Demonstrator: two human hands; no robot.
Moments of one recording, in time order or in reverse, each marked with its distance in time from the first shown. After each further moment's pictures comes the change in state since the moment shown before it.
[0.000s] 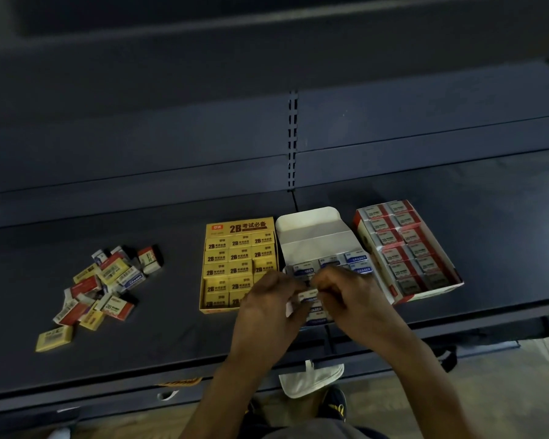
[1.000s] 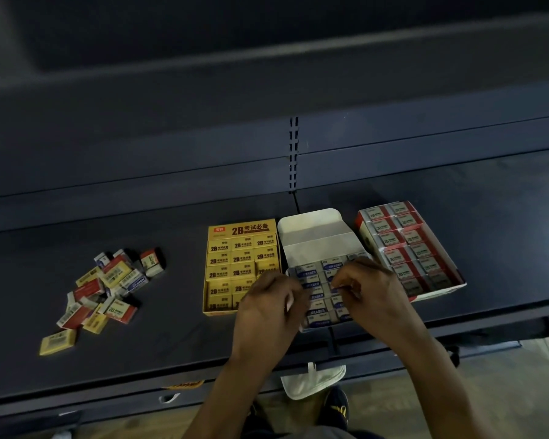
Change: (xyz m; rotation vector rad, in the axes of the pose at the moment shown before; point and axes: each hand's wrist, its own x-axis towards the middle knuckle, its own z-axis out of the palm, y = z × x) left_hand -0.001 -0.004 -0.002 -0.021 0.081 -0.017; right_hand 0.000 0.019 -0.008 -0.175 0.162 0.023
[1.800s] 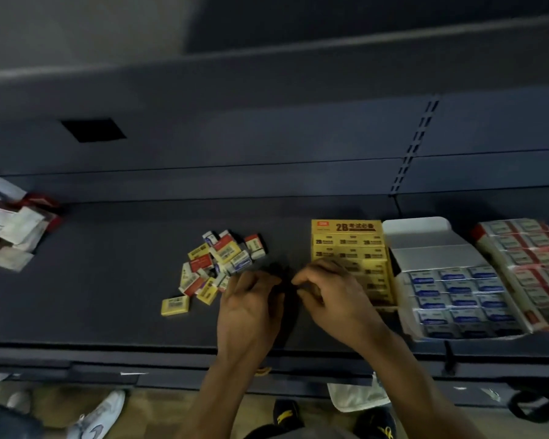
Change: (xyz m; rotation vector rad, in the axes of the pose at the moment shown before) left_hand -0.051 -0.117 -0.110 0.347 0.088 -0.208; right_hand 0.044 -0.152 0.116 0.116 -0.209 -0.192
